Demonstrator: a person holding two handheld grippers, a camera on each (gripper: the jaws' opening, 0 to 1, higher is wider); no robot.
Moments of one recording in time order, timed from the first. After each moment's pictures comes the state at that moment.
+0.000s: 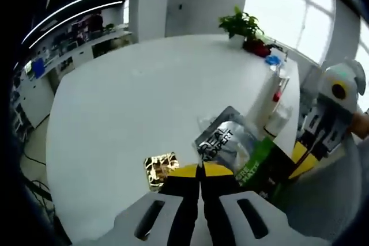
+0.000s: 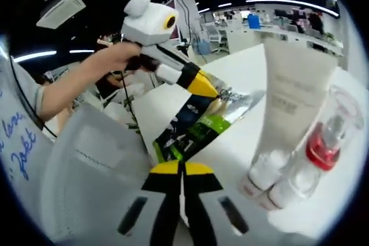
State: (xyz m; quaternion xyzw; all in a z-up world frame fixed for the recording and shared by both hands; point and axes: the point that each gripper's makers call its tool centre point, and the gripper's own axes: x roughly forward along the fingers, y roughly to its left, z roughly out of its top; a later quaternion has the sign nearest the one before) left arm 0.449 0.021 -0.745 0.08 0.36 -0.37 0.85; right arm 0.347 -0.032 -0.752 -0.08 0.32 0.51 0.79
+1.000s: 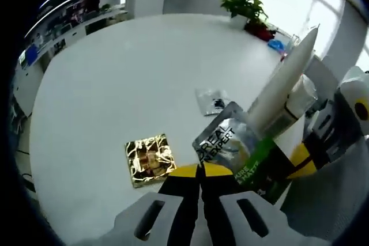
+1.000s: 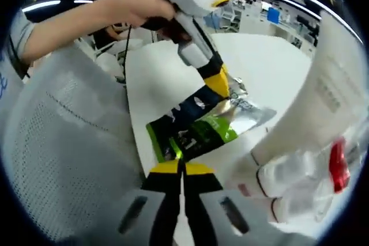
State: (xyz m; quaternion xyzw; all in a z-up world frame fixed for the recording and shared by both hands) left arm 0.453 0.011 -0.801 0.08 0.42 -0.38 0.82; right arm 0.350 -0.042 -0.805 -0.27 0.35 0.51 0.74
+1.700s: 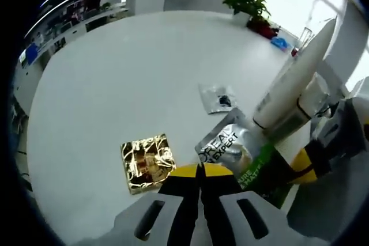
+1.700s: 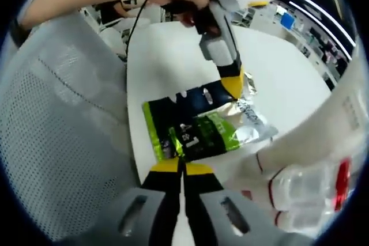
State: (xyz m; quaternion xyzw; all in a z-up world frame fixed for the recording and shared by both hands) left arm 0.460 0.007 -0.817 0.09 0.43 -0.37 0.82; right arm 0.350 -0.044 -0.823 -0.33 0.35 0.51 0.71
